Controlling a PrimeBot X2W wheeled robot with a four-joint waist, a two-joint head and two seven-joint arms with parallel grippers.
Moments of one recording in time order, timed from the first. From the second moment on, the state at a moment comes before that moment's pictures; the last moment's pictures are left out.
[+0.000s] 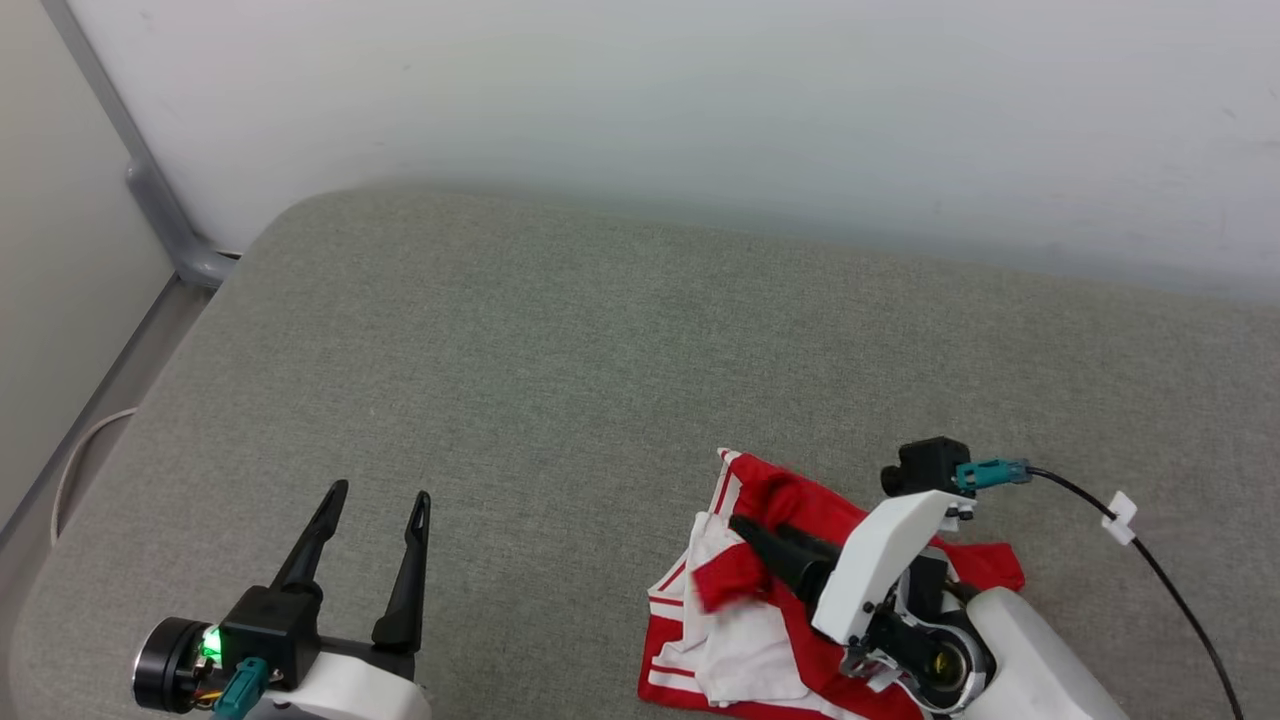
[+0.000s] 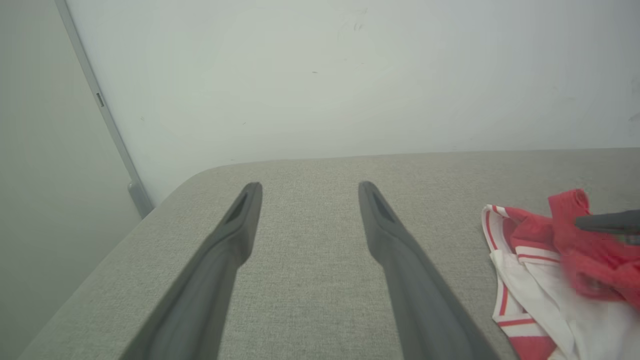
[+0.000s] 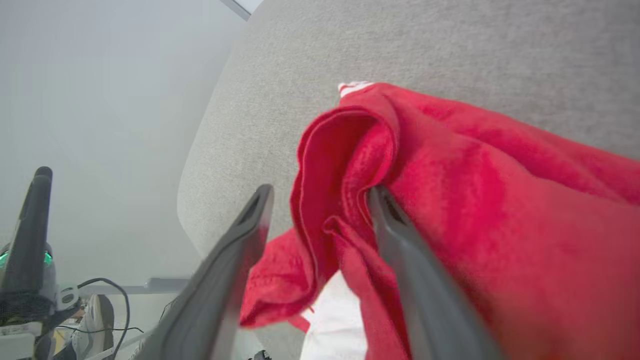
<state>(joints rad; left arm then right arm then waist) 0.02 0.19 -0.08 0.06 -0.12 -0.08 -0.26 -0.38 -0.05 0.34 0.61 0.88 0.13 0.32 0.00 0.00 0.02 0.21</state>
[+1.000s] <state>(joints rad) 0.01 0.13 -0.06 0.02 -0.11 -0.10 -0.26 -0.42 -0.34 0.22 0.28 0.32 0.13 0.11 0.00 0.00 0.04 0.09</state>
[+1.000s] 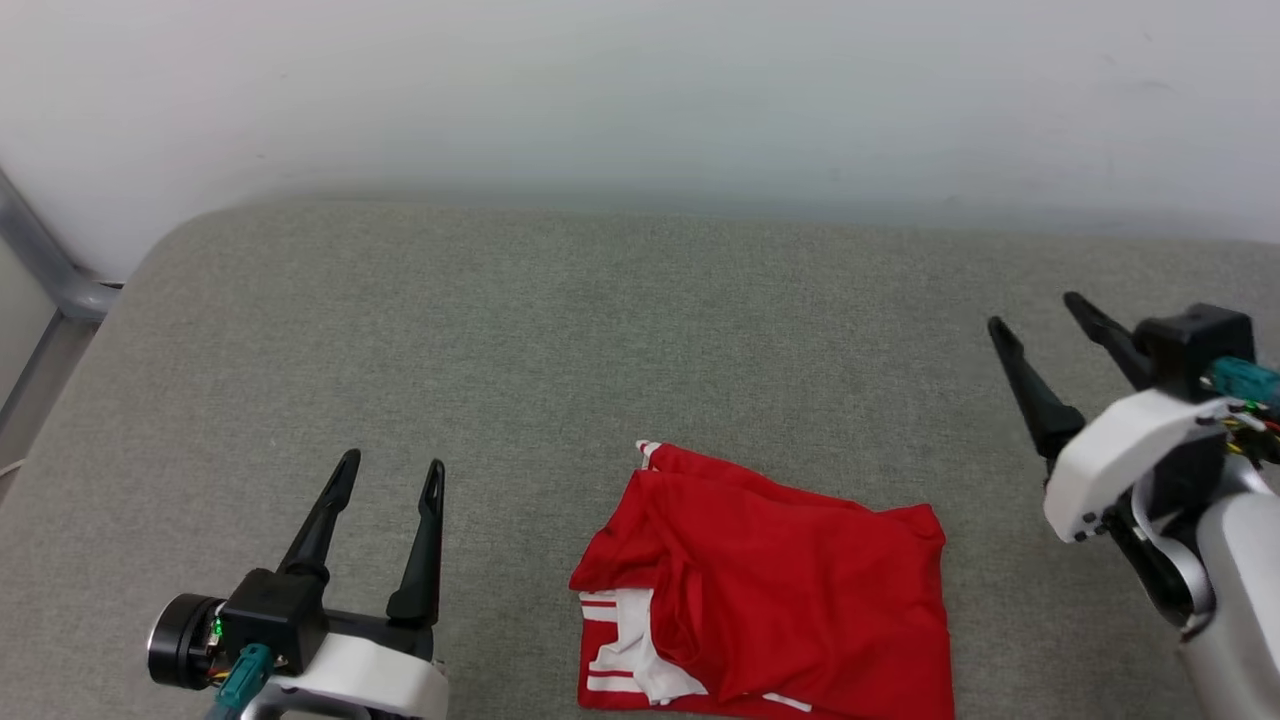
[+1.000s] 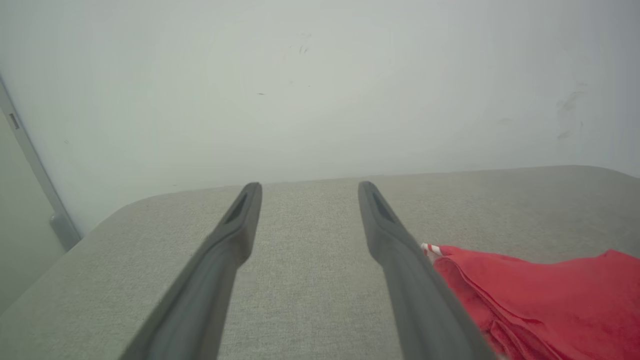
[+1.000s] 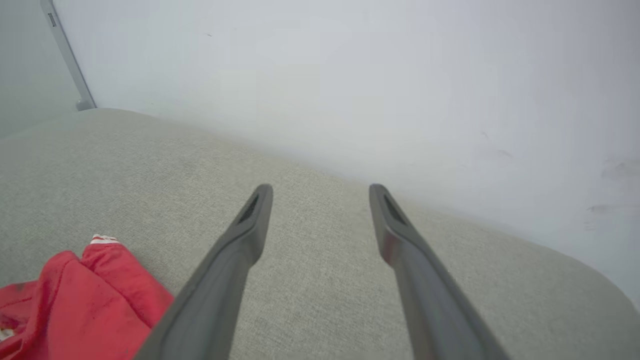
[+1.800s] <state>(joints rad) 0.00 0.11 -0.06 -0.01 -0.10 -0.12 -0.26 -0.03 -0.12 -0.08 0.02 0.16 0.13 -0.07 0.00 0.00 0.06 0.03</state>
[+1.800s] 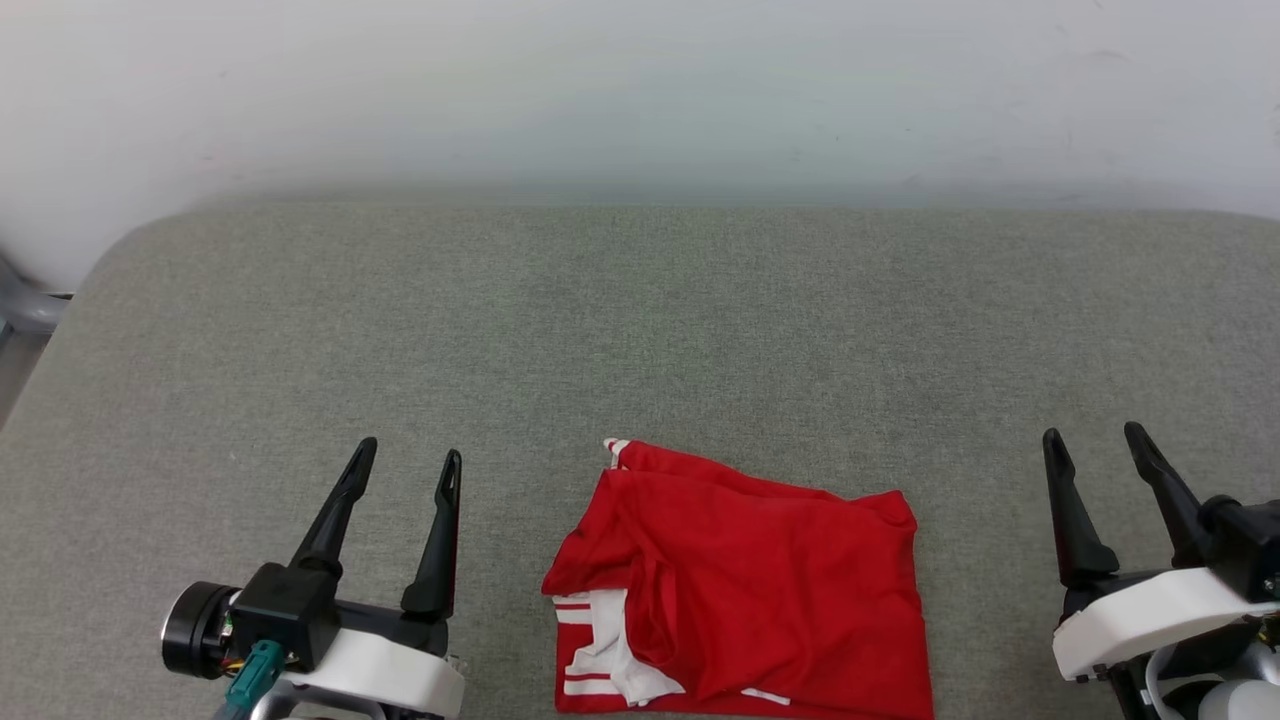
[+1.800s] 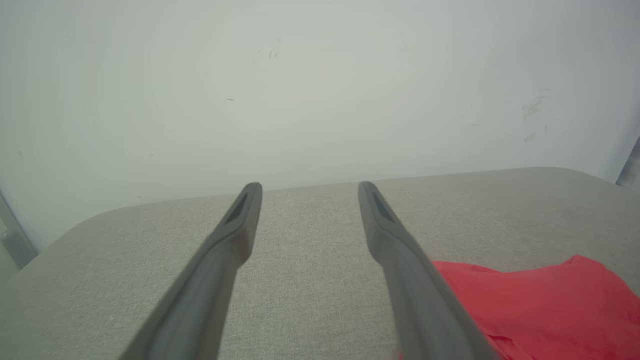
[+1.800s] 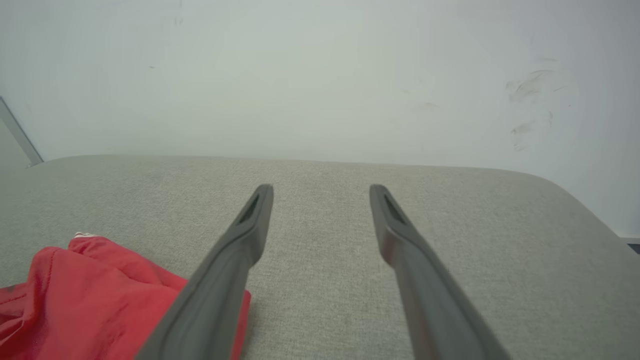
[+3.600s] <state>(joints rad) -0.07 0.10 -0.08 0.01 -0.08 -0.13 -0.26 -0.16 -0.25 0.19 0.08 0.24 0.13 0.76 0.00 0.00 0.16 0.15</state>
